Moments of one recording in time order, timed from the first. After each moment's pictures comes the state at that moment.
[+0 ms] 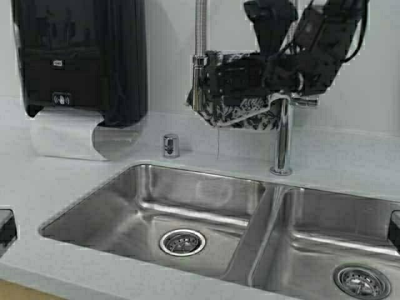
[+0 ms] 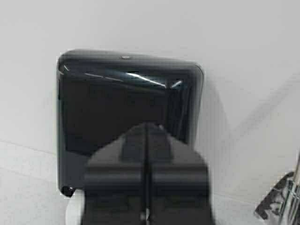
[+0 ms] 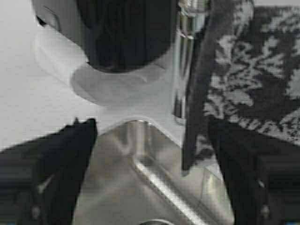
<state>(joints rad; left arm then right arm) -0.01 -1.24 1.31 0.00 -0.33 -0.10 0.55 0.35 0.78 0.01 -1.02 0.02</state>
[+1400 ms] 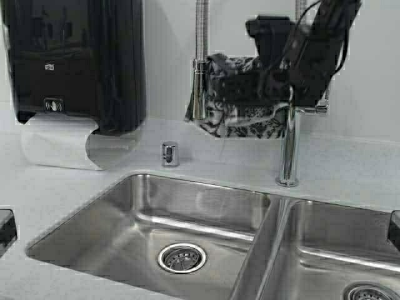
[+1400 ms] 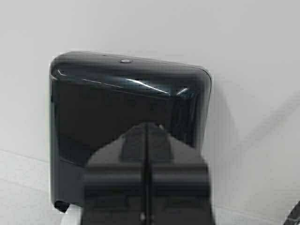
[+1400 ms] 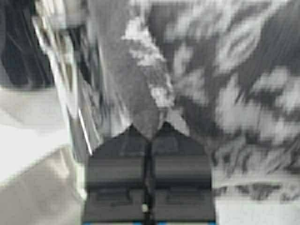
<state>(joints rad) -0.01 -1.26 1.32 0.00 -0.32 -0.10 0.50 0.42 0.70 0.11 -1.02 -0.01</state>
